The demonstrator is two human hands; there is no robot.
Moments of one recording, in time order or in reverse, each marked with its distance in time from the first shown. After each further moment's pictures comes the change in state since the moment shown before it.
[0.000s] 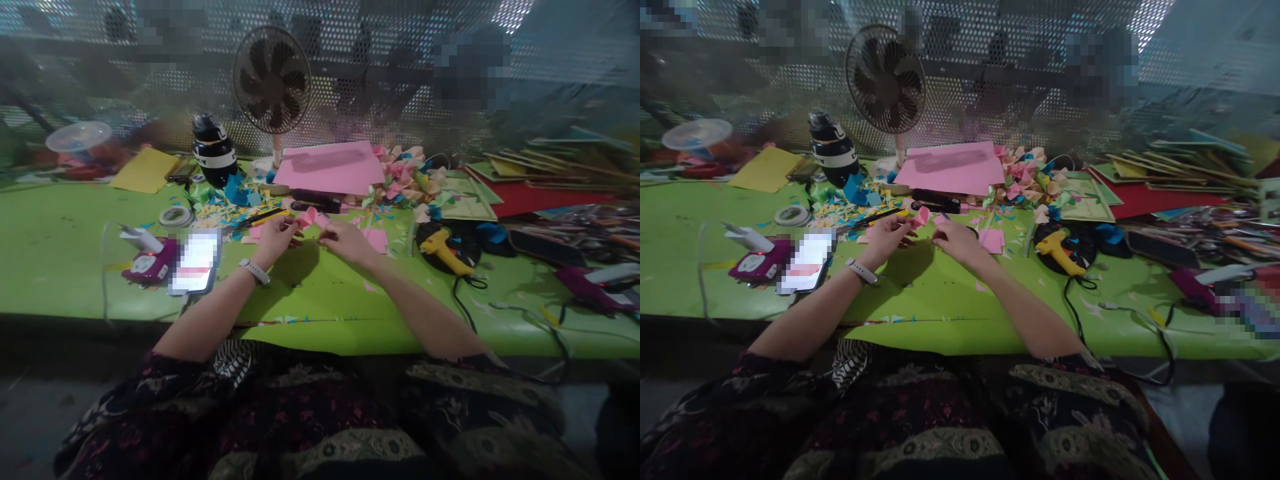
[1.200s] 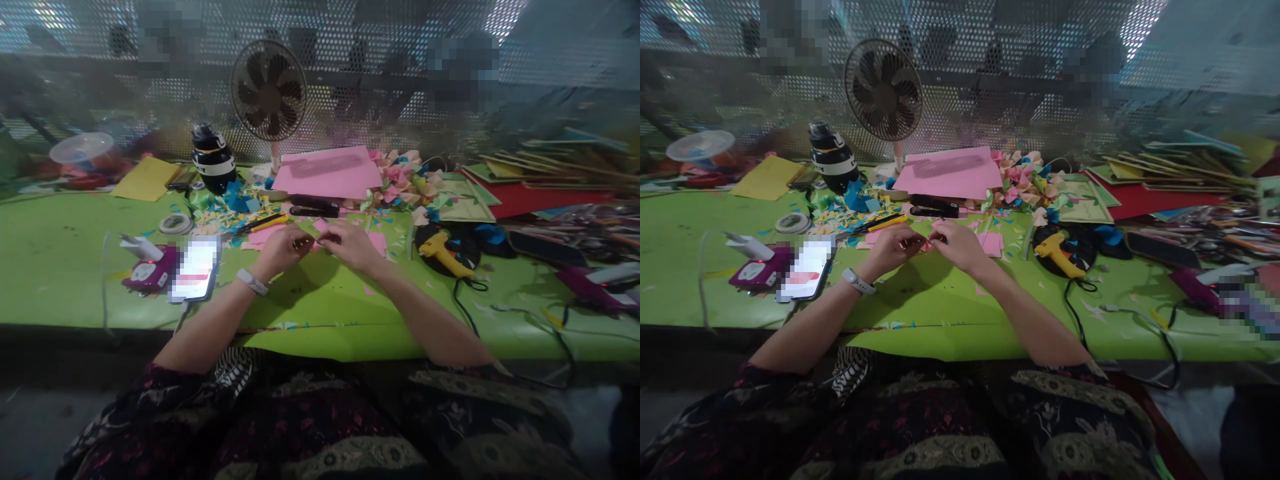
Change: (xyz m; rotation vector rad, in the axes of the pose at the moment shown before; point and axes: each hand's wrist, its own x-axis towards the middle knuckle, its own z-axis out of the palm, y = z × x) left_hand -0.013 0.011 -0.006 0.624 -0.191 0.706; right_hand -0.013 -0.022 -0.020 0.015 0.124 -0.050
